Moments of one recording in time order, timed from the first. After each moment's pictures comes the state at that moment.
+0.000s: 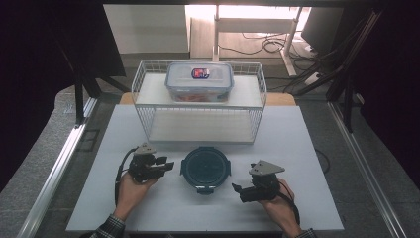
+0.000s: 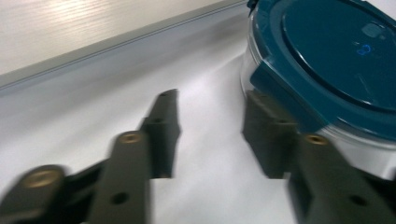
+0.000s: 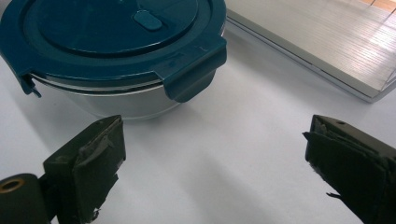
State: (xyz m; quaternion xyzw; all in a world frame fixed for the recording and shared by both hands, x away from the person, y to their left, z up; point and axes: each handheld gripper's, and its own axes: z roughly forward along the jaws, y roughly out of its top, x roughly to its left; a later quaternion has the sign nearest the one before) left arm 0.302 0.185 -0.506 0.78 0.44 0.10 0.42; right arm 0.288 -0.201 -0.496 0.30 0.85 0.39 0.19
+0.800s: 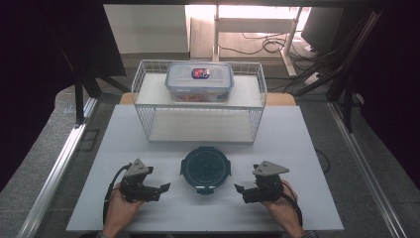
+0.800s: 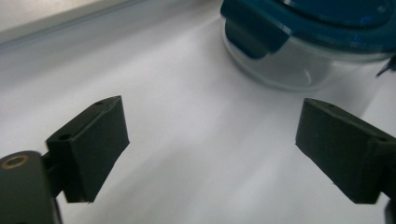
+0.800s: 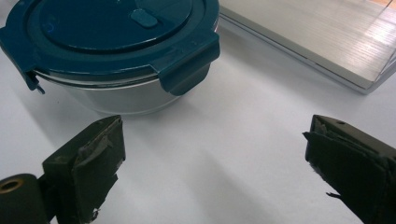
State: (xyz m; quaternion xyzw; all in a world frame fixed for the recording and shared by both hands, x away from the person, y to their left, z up) left arm 0.255 0.197 -0.523 0.80 0.42 0.13 0.42; right arm 0.286 -0.210 -0.495 0.31 0.84 0.40 0.18
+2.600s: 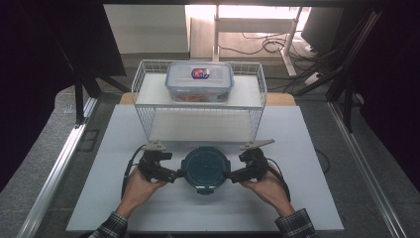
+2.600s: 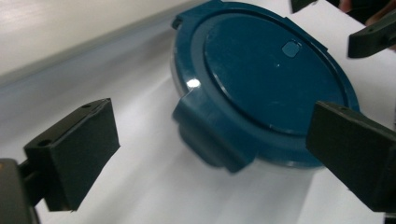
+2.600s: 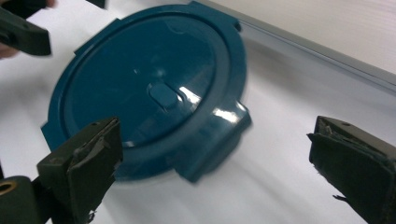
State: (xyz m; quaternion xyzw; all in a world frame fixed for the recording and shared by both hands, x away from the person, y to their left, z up) left arm 0.321 0.154 -0.497 0.80 0.38 0.01 0.45; right arm 0.339 -0.169 -0.473 0.36 0.85 0.39 0.03
